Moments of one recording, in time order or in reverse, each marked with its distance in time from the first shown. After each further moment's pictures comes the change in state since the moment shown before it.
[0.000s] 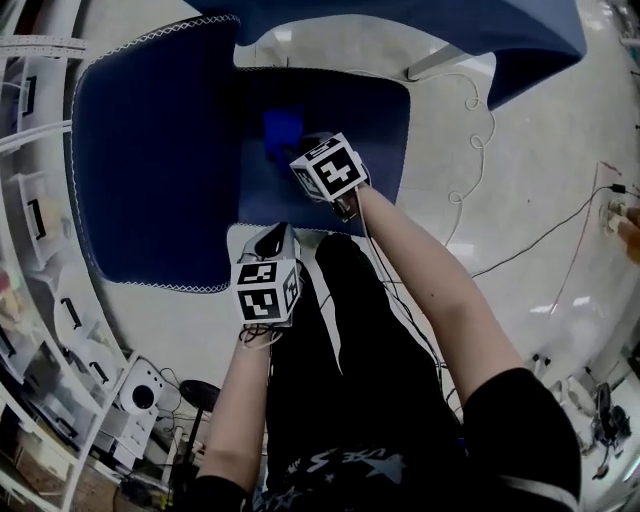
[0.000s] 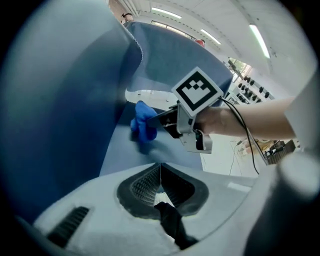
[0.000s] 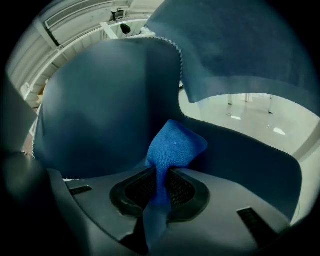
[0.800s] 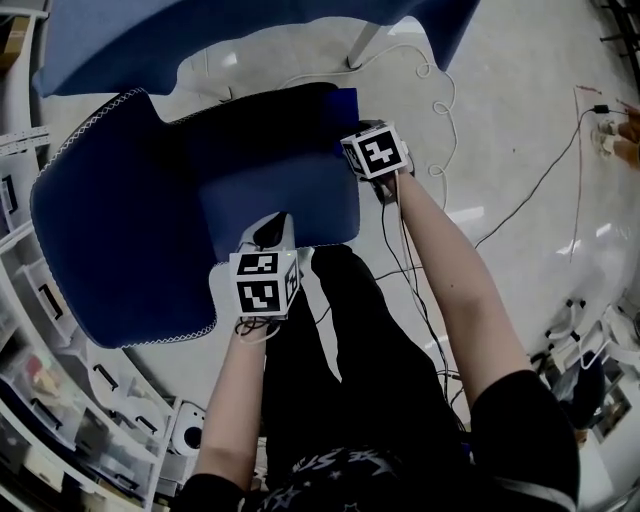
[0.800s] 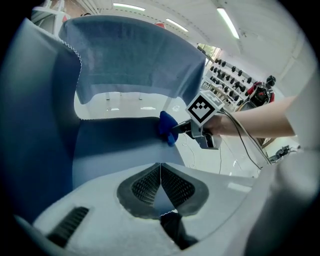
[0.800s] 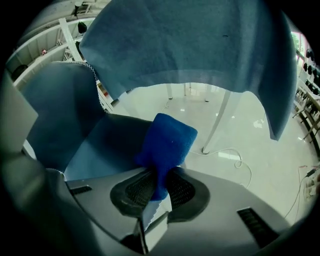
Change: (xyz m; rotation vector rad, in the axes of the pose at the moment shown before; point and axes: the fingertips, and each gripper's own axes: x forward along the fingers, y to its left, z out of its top) left arm 0.051 -0.078 0.053 0.304 0.057 -0.149; right arm -0.128 -0.199 -0.095 0.255 0.030 -0.447
